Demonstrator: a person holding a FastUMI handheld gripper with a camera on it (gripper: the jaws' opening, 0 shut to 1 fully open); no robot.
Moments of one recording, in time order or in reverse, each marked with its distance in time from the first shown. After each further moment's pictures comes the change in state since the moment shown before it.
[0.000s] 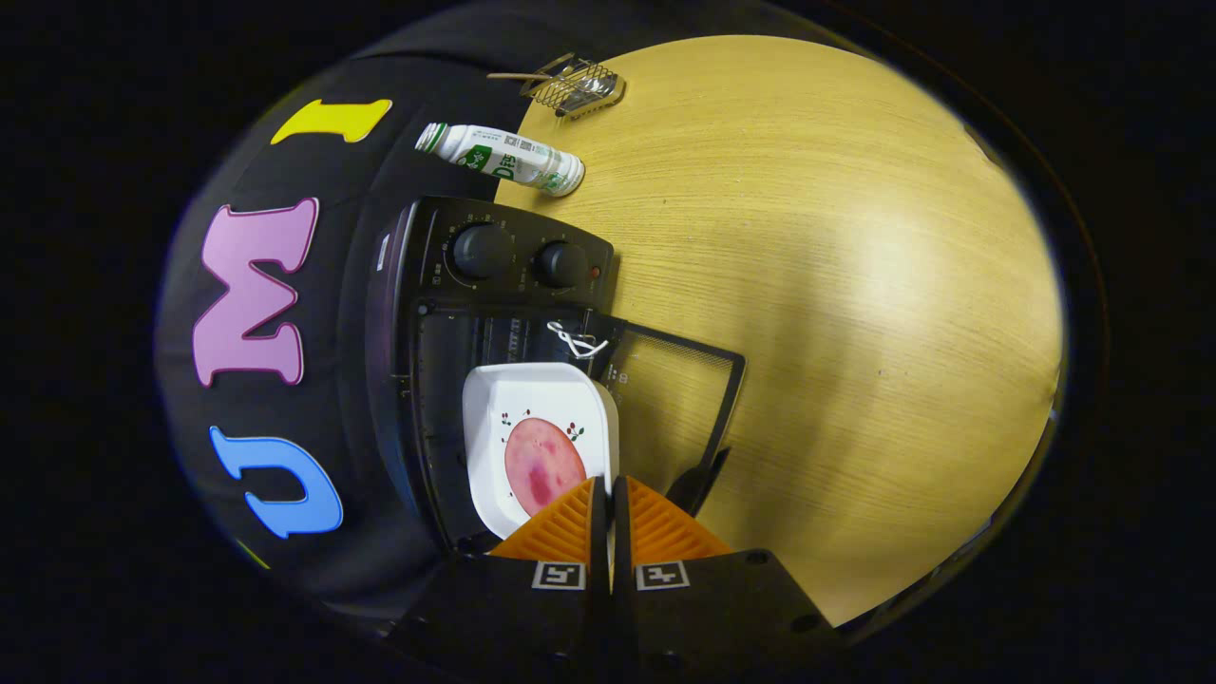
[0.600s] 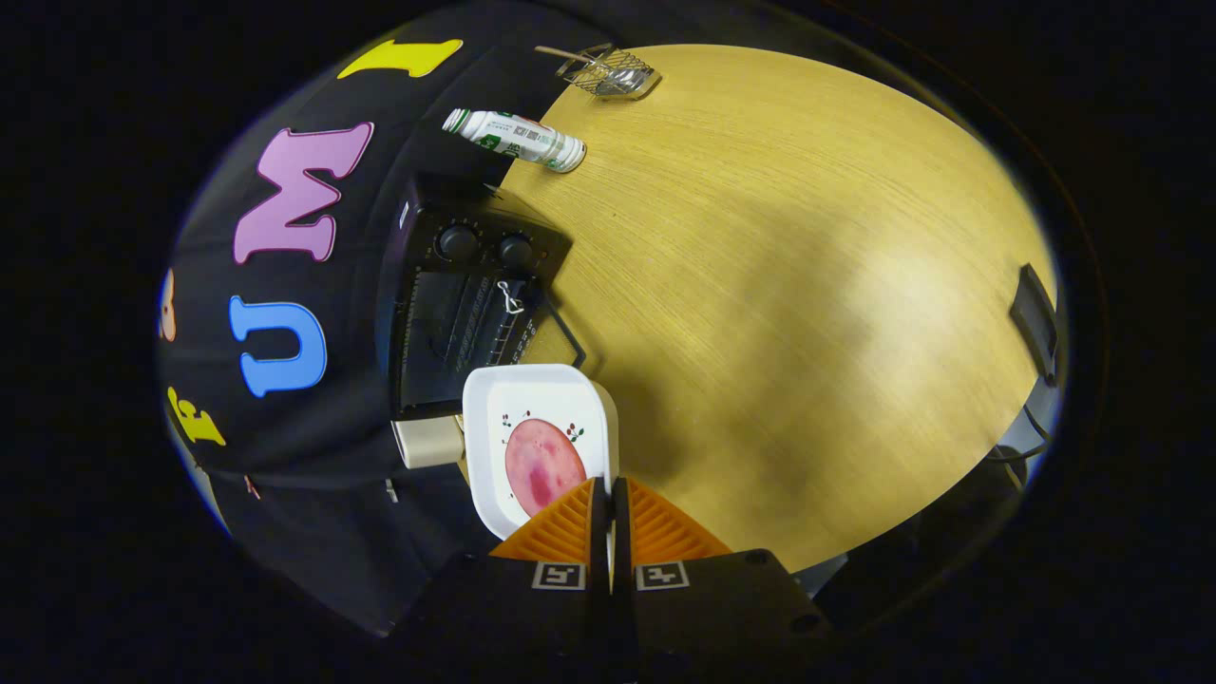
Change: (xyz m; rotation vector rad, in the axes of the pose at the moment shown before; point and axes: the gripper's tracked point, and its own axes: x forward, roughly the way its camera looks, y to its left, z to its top) arm -0.121 -0.112 0.062 -0.368 0.299 0.034
